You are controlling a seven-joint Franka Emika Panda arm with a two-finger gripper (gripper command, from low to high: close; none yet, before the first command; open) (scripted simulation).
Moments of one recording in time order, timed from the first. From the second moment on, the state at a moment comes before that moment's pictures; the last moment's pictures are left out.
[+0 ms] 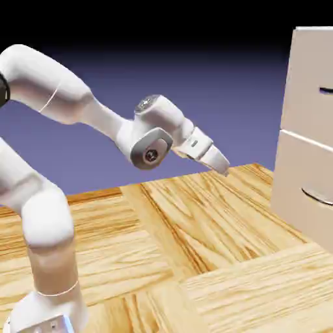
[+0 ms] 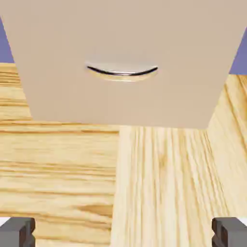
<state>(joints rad) 0.00 -0.55 0.01 -2.78 -0.05 3.04 0.69</state>
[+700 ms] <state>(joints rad) -0.17 -0.13 0.26 -2.19 -0.87 3.03 -0.22</state>
